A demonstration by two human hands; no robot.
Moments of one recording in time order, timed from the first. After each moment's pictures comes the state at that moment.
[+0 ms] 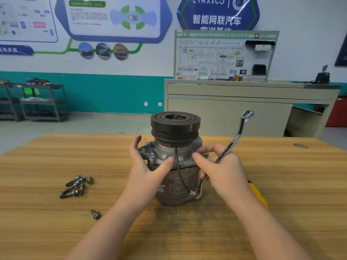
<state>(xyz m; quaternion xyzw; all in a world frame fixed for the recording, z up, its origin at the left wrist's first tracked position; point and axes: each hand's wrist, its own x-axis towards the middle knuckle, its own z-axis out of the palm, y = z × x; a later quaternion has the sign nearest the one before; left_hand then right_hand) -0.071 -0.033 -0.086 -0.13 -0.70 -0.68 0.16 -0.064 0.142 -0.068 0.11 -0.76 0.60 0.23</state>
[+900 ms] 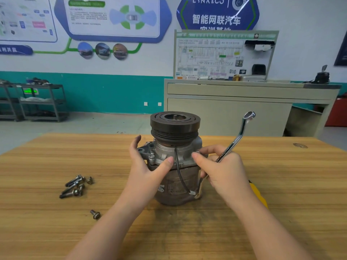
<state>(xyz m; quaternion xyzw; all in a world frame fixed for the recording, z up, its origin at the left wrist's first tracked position) -0.073 -0.034 -0.086 -0.13 -0.70 -0.68 0.16 -0.064 0.142 -0.068 0.10 -0.75 0.60 0.24</state>
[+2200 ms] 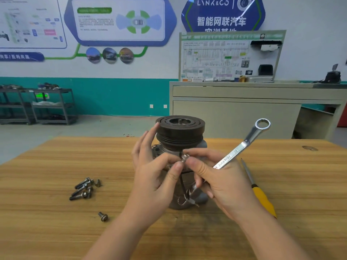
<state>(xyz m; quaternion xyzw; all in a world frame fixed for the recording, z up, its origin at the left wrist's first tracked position) -0.034 -0.028 -0.064 -0.25 -0.78 -0.44 0.37 -0.040 0.125 -0.053 0.24 -0.63 0.73 0.11</state>
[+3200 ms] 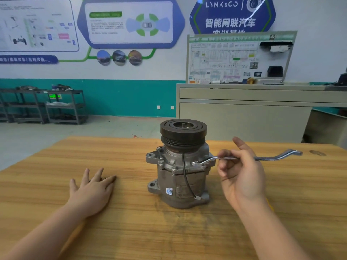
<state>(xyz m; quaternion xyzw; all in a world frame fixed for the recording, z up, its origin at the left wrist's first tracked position) -0.102 -0.182 -0.124 0.10 -0.99 -0.03 -0.01 -0.052 0.144 -0.048 0.09 -0.39 0.90 0.19</state>
